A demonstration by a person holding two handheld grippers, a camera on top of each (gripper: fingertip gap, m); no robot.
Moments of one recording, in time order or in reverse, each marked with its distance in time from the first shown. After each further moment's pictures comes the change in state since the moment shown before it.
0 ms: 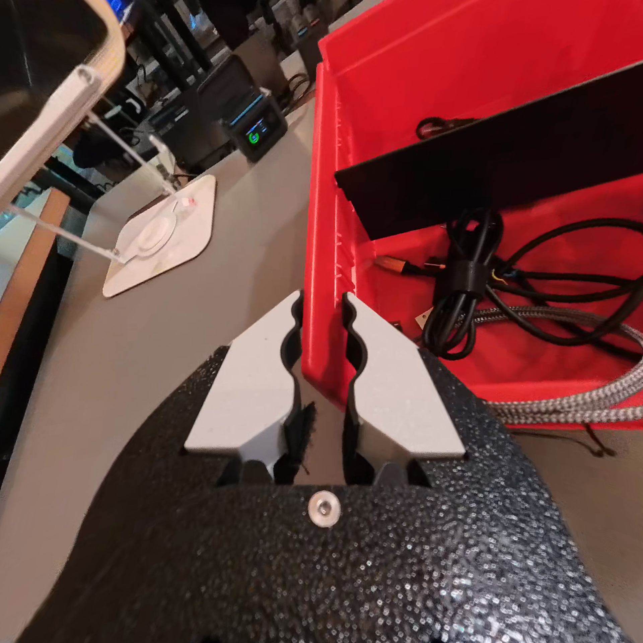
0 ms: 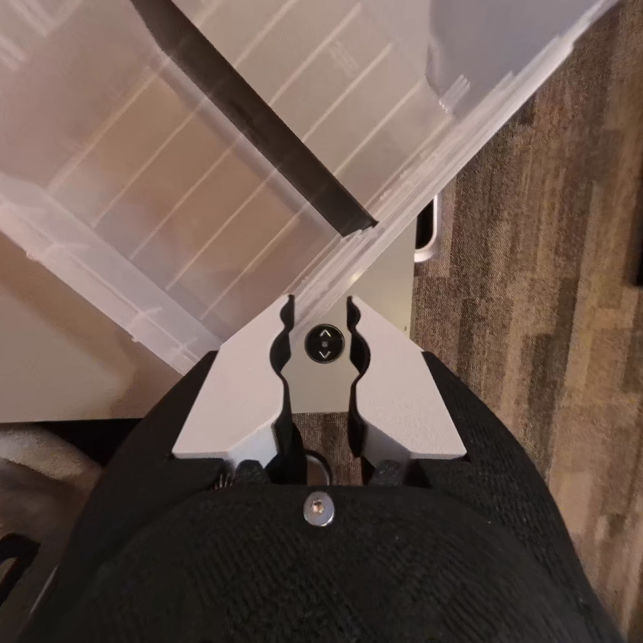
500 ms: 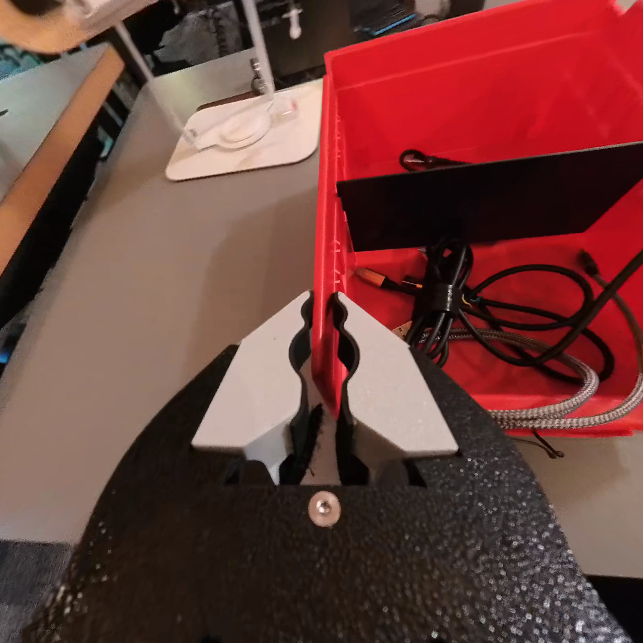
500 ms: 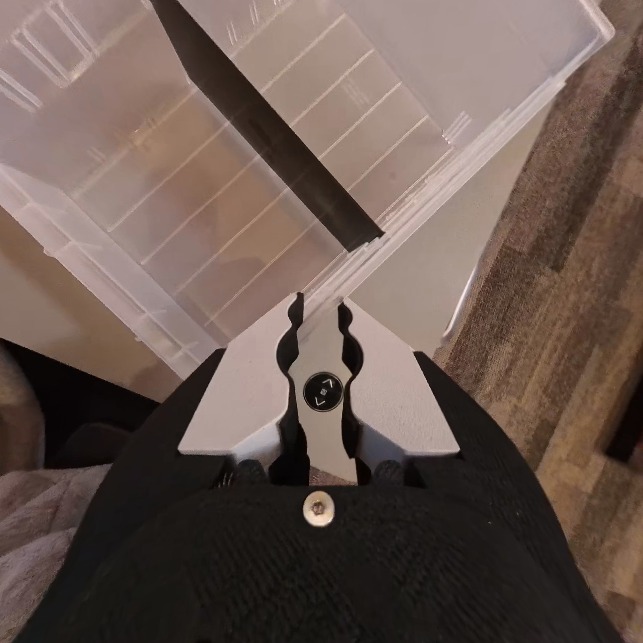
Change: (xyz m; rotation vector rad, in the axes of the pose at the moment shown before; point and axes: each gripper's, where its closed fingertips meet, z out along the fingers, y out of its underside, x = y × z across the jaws) left arm -0.116 0.084 -0.041 -0.048 -0.051 -0.287; right arm -0.028 -0.021 0.006 0.131 -0.200 -0.362
